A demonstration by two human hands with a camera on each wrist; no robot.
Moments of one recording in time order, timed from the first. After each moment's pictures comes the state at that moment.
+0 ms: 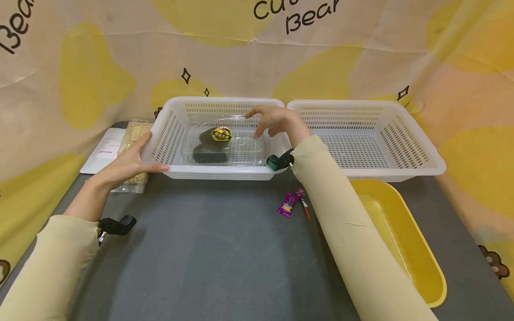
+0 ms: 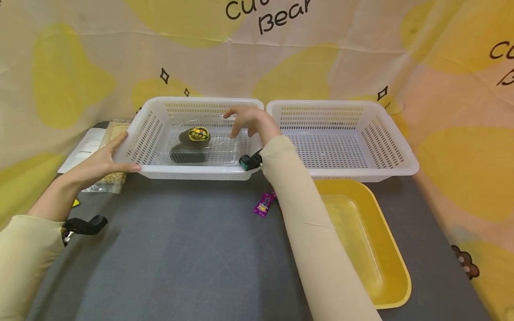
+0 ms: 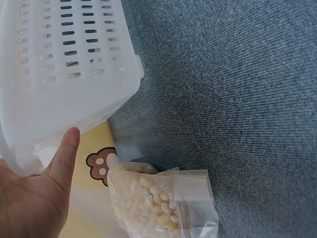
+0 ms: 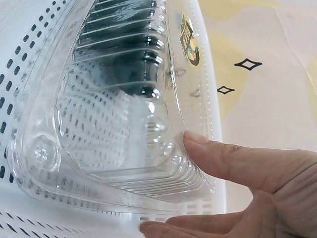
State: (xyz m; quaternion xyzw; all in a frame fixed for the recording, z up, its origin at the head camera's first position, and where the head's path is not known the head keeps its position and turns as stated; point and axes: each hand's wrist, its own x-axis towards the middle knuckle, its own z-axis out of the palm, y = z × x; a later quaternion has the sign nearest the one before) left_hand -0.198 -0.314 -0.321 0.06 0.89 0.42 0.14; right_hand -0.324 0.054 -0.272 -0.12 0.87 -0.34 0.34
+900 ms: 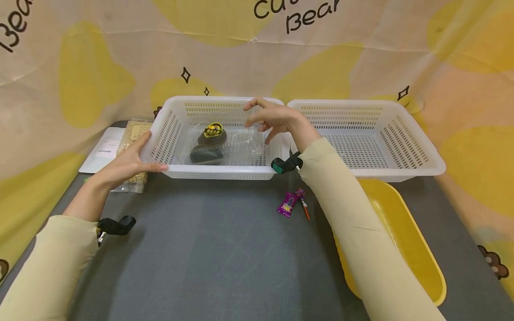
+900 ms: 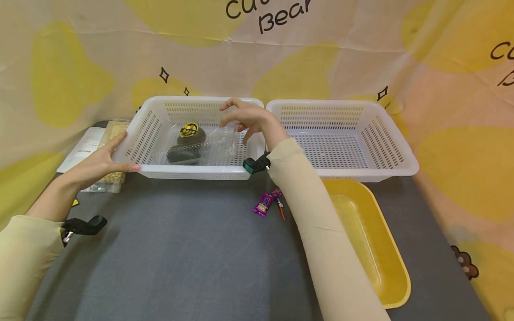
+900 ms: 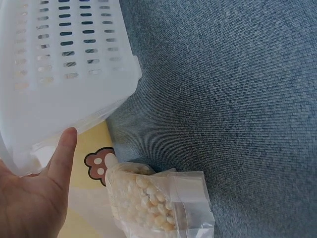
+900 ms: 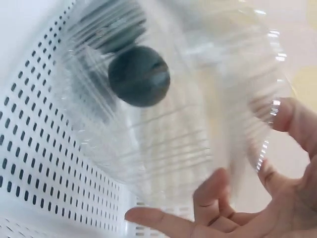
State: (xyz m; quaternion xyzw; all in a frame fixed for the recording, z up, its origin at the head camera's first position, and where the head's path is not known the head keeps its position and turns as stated) left_hand -0.196 -0.314 -0.320 0.06 0.89 0.43 0.13; right_hand -0.318 0.058 -0.271 -0.11 0.79 -0.50 0.34
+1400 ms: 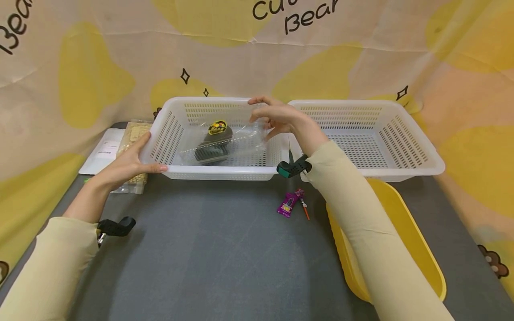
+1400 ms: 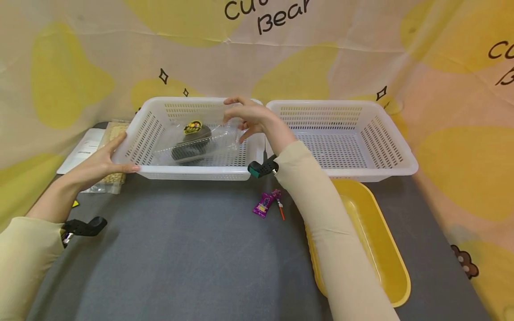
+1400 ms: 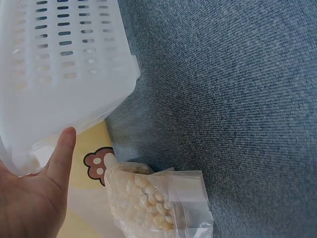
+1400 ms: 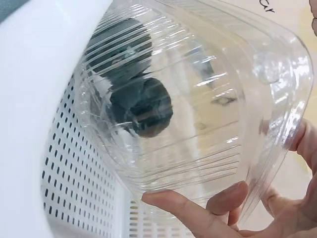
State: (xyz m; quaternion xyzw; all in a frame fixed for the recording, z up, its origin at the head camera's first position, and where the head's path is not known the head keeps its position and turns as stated) left_hand -0.196 -0.313 -0.320 0.05 0.89 0.44 0.14; right_hand -0.309 0.066 -0.266 -0.08 0.76 -0.57 0.31
